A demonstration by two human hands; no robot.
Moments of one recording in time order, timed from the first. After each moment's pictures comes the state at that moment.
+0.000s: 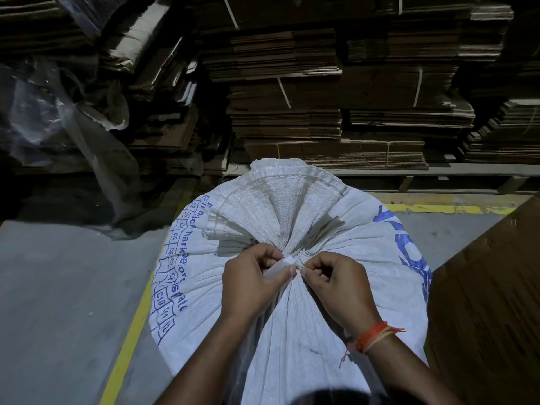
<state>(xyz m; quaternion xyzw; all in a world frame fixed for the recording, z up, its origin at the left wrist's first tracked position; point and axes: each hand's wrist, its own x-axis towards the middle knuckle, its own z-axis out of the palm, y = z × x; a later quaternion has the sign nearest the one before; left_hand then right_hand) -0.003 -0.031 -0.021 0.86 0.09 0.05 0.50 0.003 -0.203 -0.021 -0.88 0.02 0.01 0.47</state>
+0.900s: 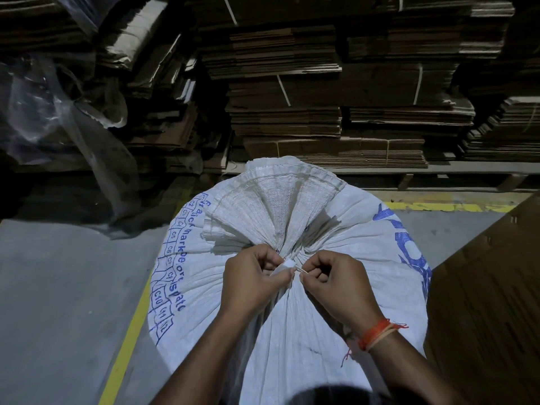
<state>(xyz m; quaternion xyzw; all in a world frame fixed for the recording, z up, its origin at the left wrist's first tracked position) 0.000 -0.030 -0.026 0.84 0.10 0.00 0.53 0.003 -0.205 -0.018 -0.89 0.01 0.03 0.45</state>
